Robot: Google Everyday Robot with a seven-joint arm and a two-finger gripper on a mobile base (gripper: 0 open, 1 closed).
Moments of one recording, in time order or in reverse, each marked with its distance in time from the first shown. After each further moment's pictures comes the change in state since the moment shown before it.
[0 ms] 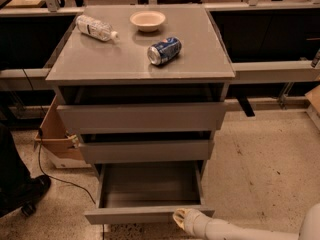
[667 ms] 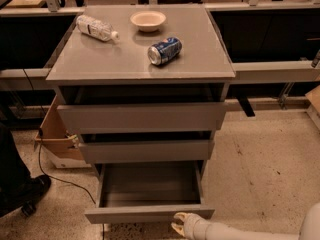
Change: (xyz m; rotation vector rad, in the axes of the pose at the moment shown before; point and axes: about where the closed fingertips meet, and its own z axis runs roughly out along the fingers) arm -0.002 0.023 -0.007 -0.044 0.002 0.014
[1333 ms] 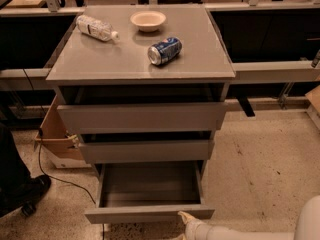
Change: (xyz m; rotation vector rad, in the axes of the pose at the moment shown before) arm 0.011 0.019 -0.008 -0.042 0.036 -0.005
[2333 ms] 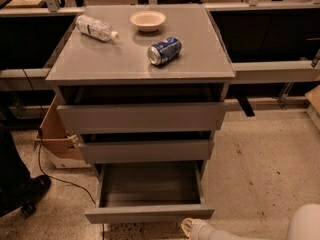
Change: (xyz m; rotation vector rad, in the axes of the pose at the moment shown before) arm 0.064 -0.013 0.031 0.098 0.069 0.033
